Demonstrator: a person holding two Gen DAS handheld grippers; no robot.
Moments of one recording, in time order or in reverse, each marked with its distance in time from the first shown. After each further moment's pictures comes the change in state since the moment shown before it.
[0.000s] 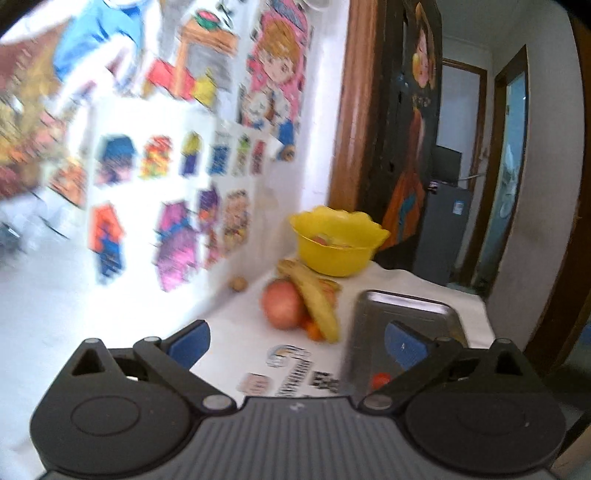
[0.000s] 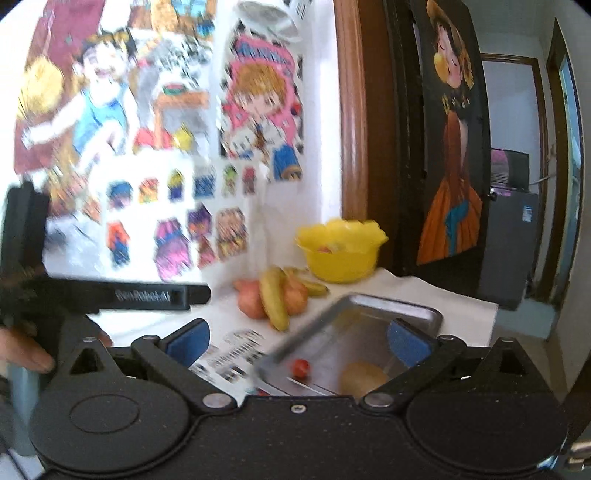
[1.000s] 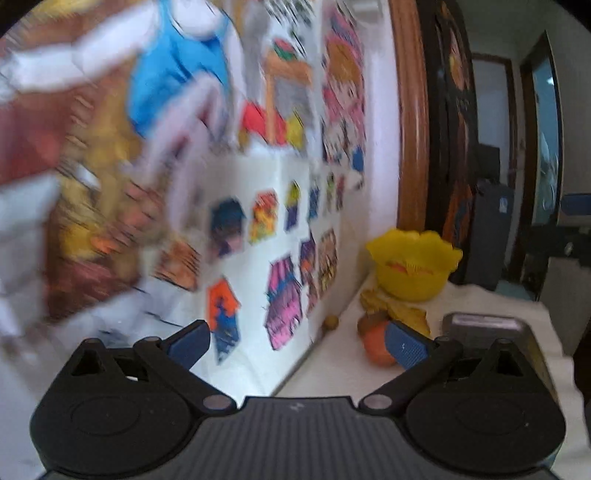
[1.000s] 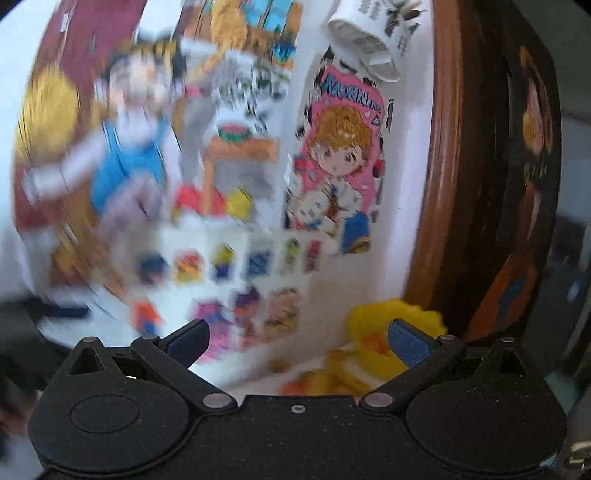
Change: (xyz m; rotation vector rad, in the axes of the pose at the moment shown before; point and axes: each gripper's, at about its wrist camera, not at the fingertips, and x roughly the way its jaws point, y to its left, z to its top) left arm 0.015 0.071 0.048 0.074 -0.017 0.123; right arm 0.117 0.051 0.117 -0.294 -0.011 0.061
